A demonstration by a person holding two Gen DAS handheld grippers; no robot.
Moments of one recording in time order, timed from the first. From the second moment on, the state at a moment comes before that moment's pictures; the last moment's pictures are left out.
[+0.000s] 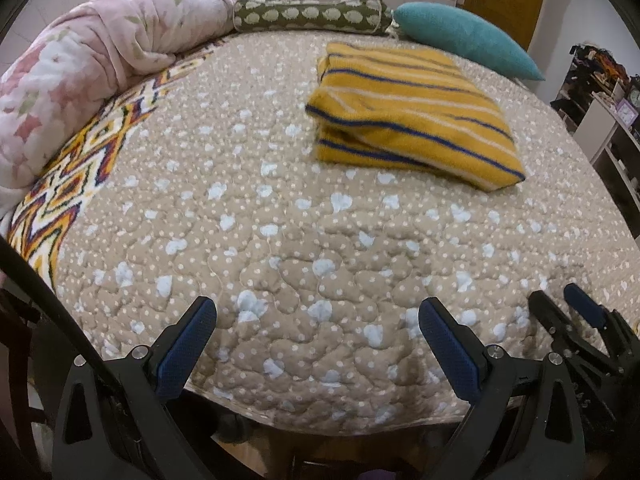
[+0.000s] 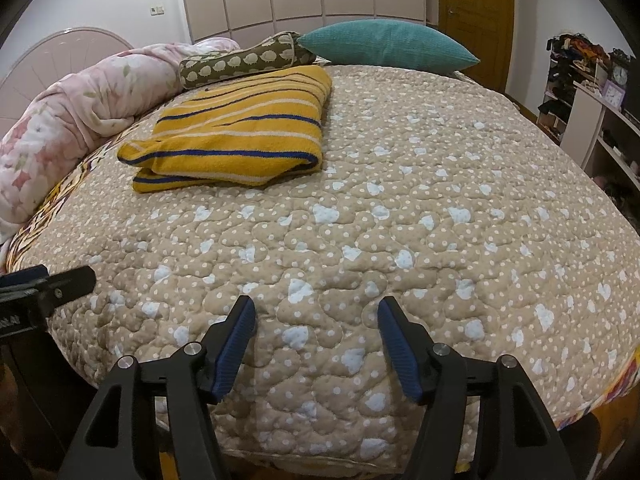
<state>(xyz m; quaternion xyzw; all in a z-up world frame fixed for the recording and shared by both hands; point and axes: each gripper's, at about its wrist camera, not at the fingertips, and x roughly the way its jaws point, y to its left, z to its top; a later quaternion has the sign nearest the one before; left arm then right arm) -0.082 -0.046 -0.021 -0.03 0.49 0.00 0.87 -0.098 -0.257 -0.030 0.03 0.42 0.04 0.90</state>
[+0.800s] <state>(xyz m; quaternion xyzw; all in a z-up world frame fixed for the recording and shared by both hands) -0.073 -0.043 -0.043 -0.04 0.51 -0.01 0.86 -0.098 -0.253 -0.036 0.01 0.42 0.04 0.91</state>
